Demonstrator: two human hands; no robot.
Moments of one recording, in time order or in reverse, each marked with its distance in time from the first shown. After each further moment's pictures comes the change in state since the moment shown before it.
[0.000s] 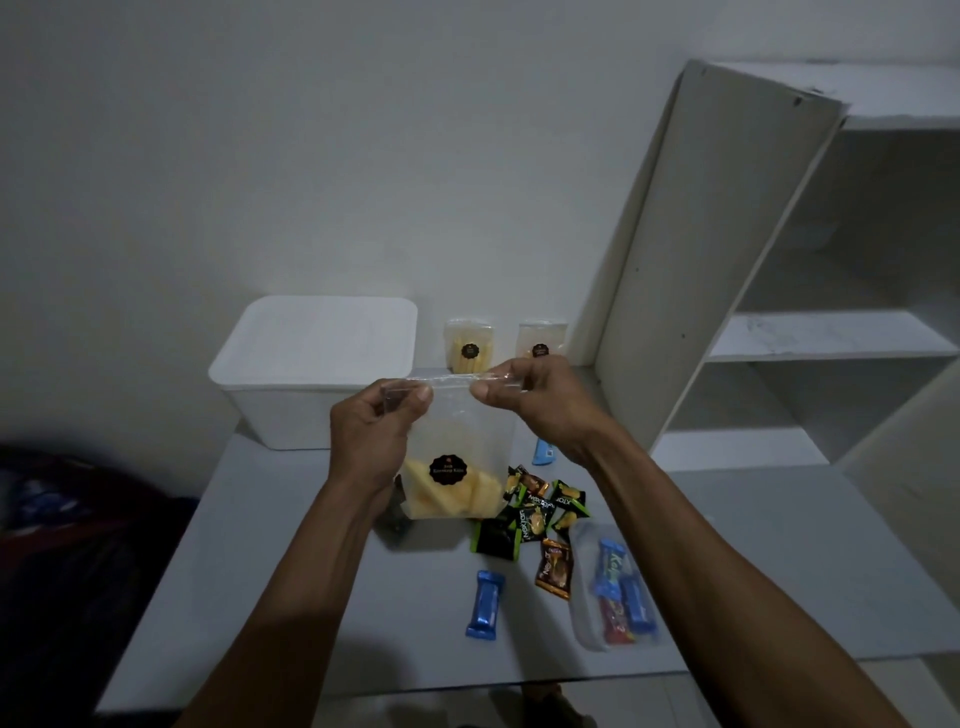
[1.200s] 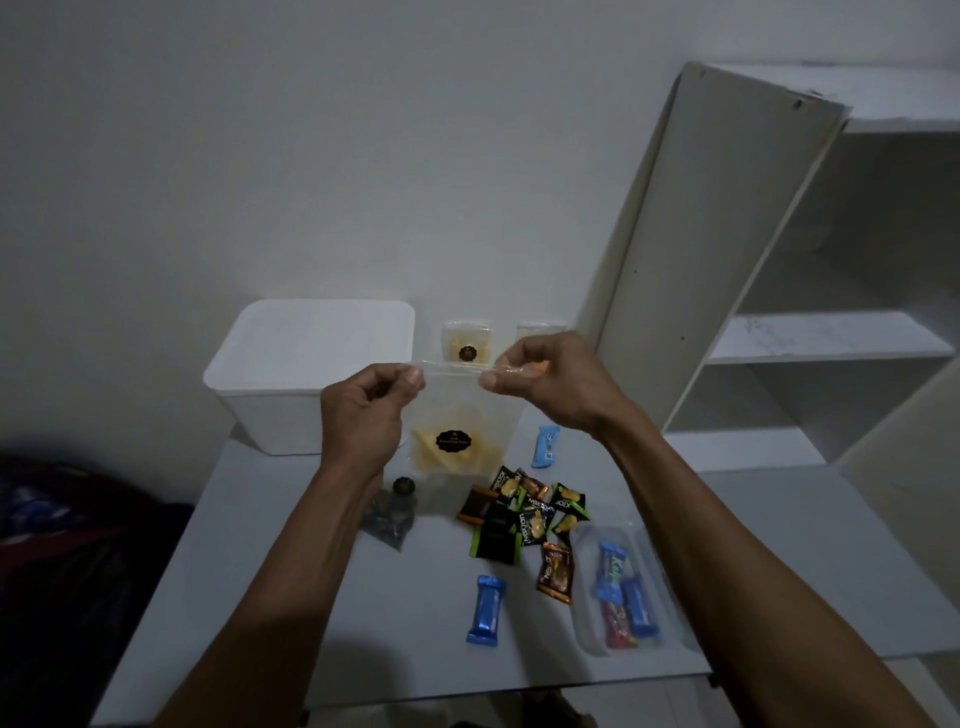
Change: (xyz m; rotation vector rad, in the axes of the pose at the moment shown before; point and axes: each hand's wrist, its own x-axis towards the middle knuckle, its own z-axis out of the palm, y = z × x) left_hand 0.019 0.009 0.000 0.053 0.030 0.099; right_hand 0.010 -0.015 -0.019 -0.301 0.050 -0.119
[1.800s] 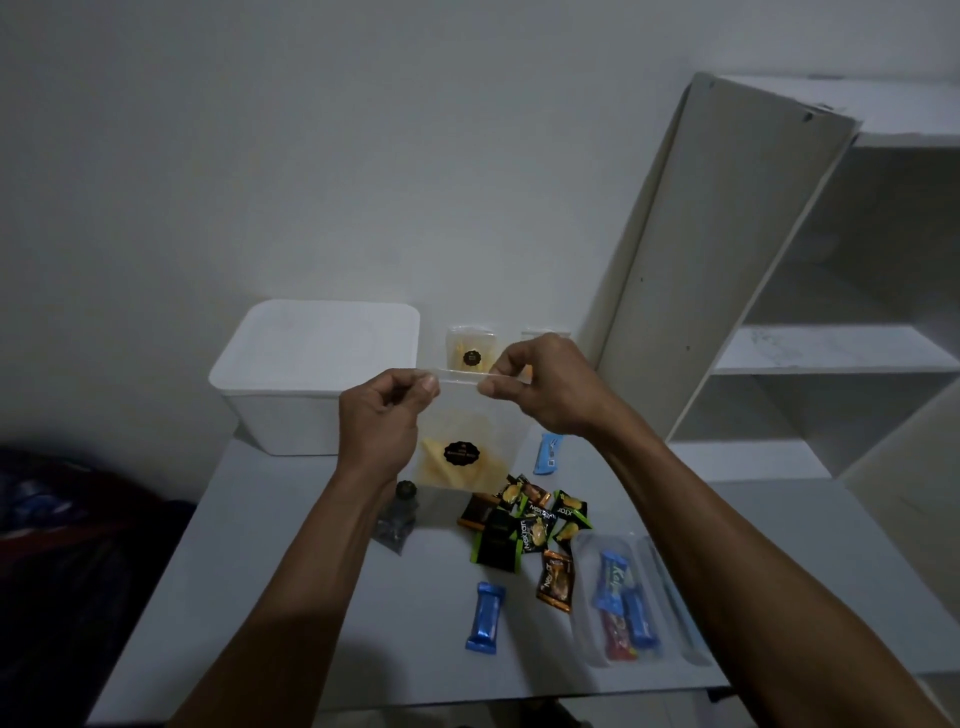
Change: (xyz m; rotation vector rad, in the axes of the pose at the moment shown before) left_hand -0.002 -0.004 0.004 0.007 -0.056 -0.001; right_hand 0.014 -0.004 0.004 -0.308 -0.071 -0.141
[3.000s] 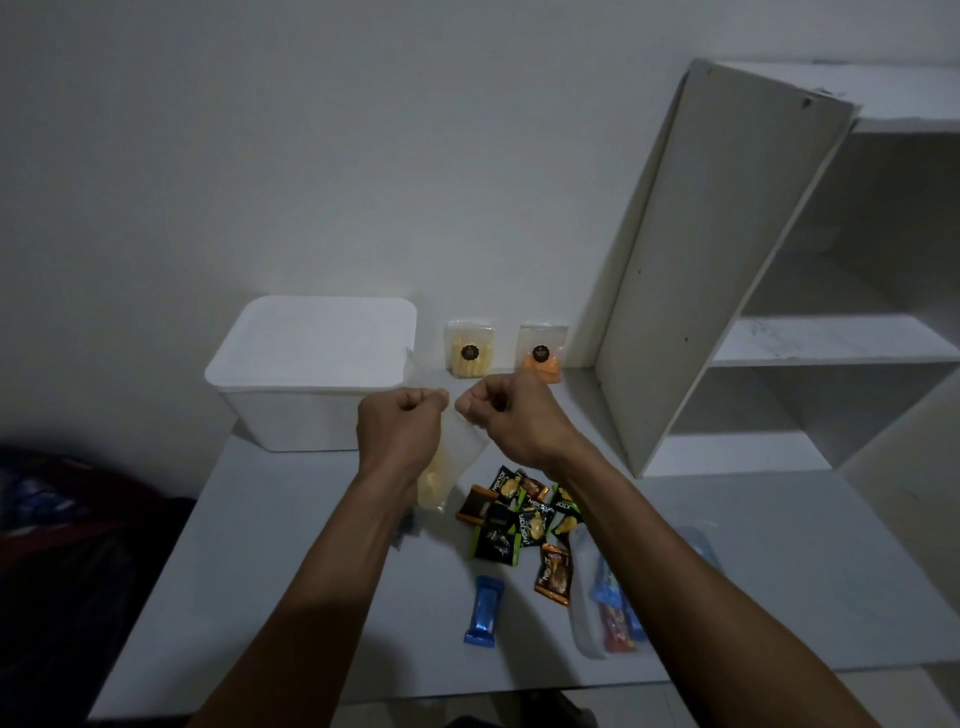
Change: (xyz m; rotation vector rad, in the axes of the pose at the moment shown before) left_hand -0.013 0.007 0.024 0.199 0.101 -0.283; right_hand -0.015 0.000 0.050 0.363 0.032 0.219
